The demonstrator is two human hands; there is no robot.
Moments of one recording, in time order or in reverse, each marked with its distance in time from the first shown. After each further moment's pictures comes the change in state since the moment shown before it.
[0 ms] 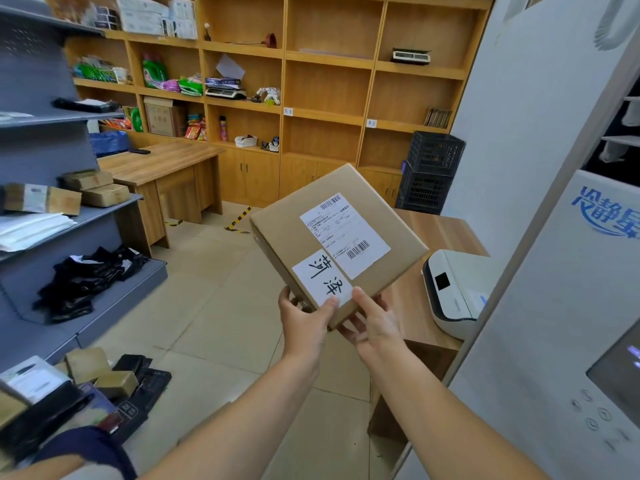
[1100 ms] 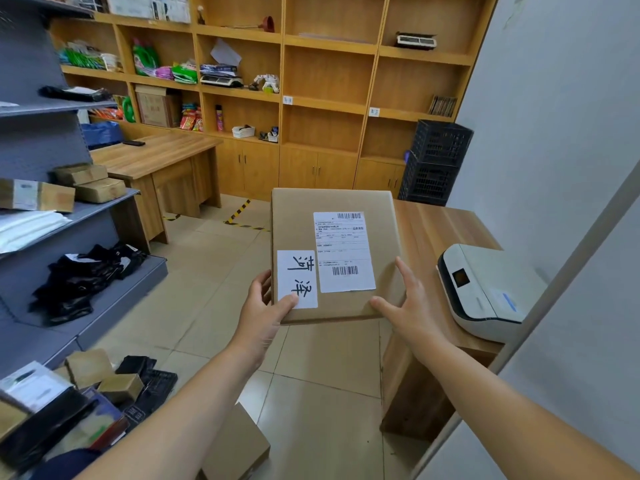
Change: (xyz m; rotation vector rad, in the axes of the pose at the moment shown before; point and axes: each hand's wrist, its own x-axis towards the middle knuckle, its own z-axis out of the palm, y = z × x) left_hand 0.095 0.027 -0.110 0.210 -0.192 0.109; right_hand 0.026 -0.013 0.018 -1.081 -0.092 -0.563
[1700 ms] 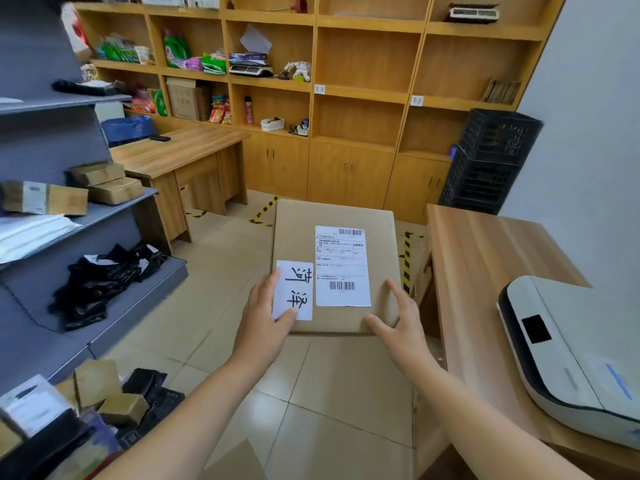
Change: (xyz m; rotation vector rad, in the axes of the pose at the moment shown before) left_hand 0.197 -0.048 0.002 0.582 0.124 0.151; right_hand 0.205 0.073 0.089 0.078 -0.096 0.072
